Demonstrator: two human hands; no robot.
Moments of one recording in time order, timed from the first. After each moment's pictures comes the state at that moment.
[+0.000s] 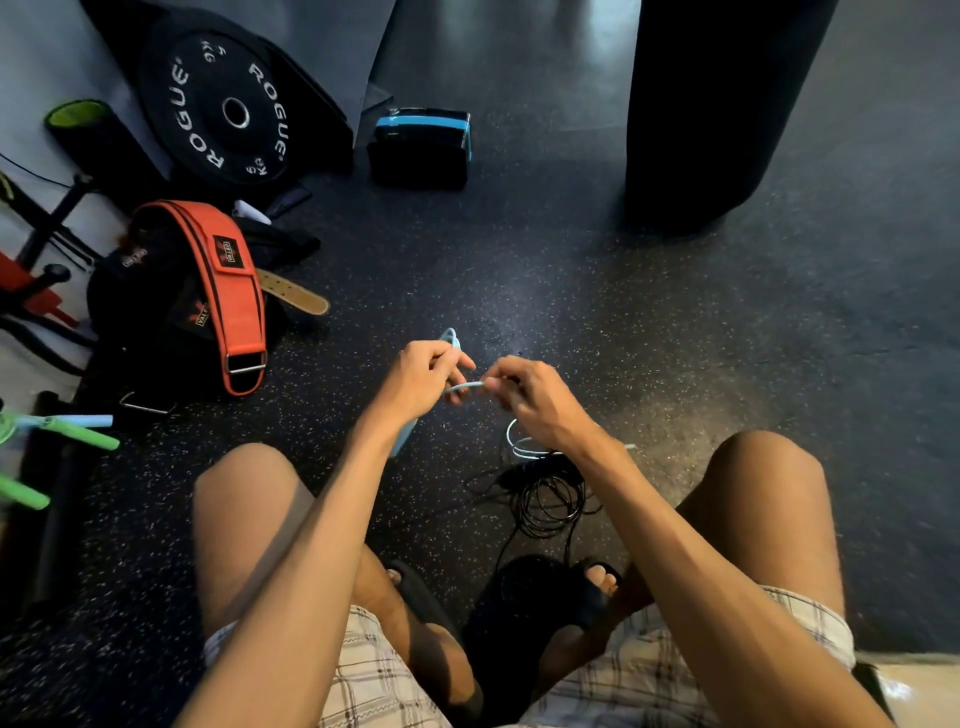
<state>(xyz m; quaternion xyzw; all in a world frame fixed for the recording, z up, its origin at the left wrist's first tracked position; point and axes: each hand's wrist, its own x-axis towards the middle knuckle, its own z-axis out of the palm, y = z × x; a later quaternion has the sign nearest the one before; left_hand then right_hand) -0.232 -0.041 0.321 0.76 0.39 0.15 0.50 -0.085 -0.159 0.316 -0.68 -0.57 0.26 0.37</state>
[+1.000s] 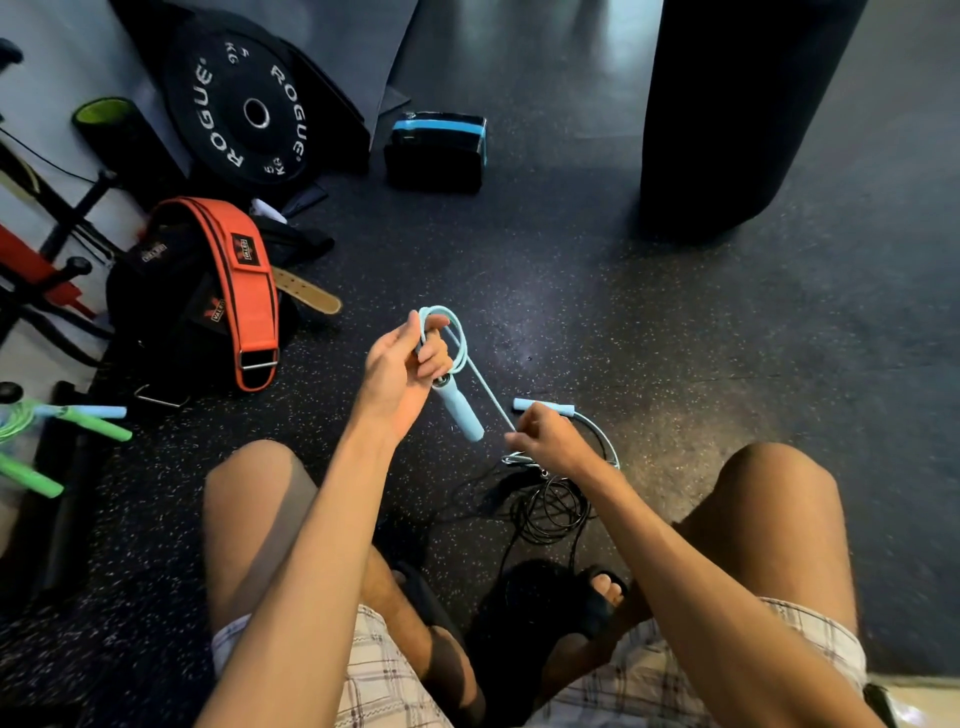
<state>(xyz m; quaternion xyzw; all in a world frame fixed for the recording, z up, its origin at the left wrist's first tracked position) -0.249 -0.044 0.344 0.37 0.27 0.36 0.81 -0.081 -0.169 0.237 -0.77 -0.43 0.39 0.25</state>
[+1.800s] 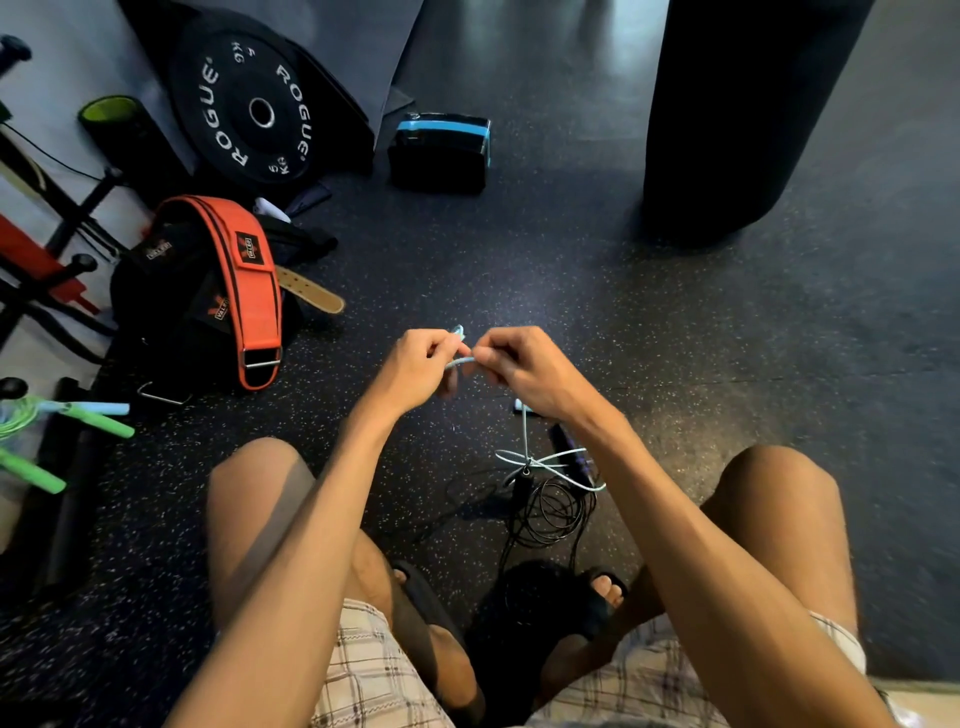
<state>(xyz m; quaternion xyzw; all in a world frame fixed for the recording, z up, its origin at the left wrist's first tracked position) -0.246 -0.028 0.340 0.79 0.40 0.18 0.43 -0.096 -0.128 0.360 -0.62 -0.59 0.32 0.39</state>
